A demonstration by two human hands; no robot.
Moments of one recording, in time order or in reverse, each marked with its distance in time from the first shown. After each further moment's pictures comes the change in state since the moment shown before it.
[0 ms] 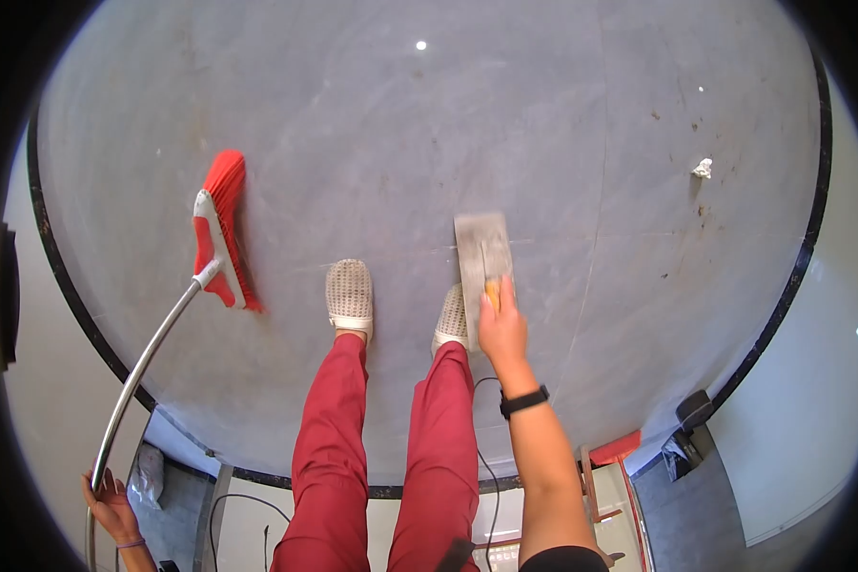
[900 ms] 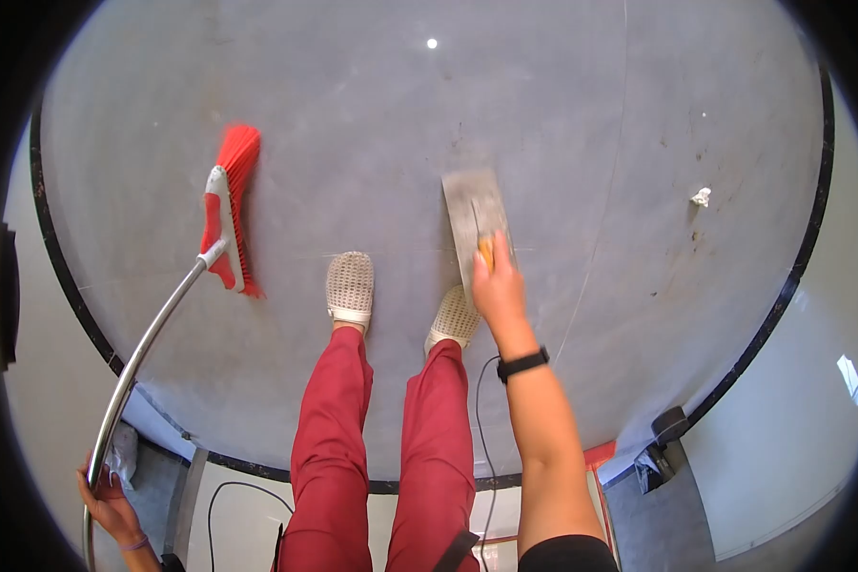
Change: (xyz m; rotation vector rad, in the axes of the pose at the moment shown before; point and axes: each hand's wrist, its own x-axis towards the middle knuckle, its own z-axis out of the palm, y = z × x) left_hand -0.022 -0.019 0.003 0.007 -0.043 0.057; right_hand 0.054 -0.047 0.005 -0.072 -0.084 -0.029
